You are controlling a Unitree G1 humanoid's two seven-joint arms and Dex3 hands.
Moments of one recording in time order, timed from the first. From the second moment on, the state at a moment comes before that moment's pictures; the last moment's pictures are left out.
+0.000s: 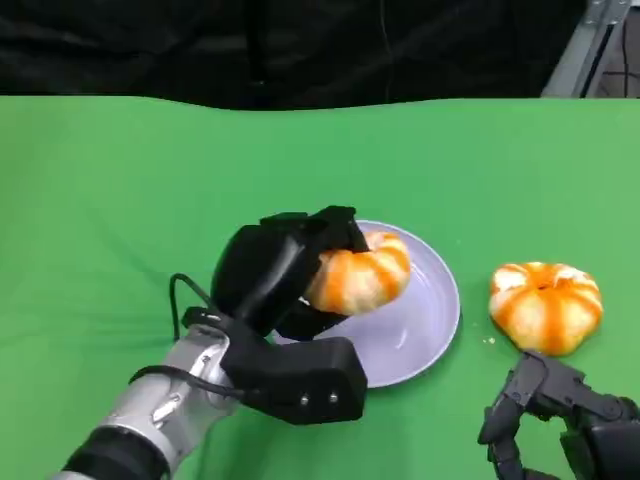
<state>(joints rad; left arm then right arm) -0.54 0.10 -0.49 0.73 0.70 -0.42 0.49 0.37 -0.01 0.12 -0.14 -0.15 -0.63 0.00</state>
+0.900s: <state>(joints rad) -0.61 0.10 -0.52 0.90 0.71 -0.43 0.24 0.37 0.00 0.15 -0.14 -0.19 -0.64 -0.01</state>
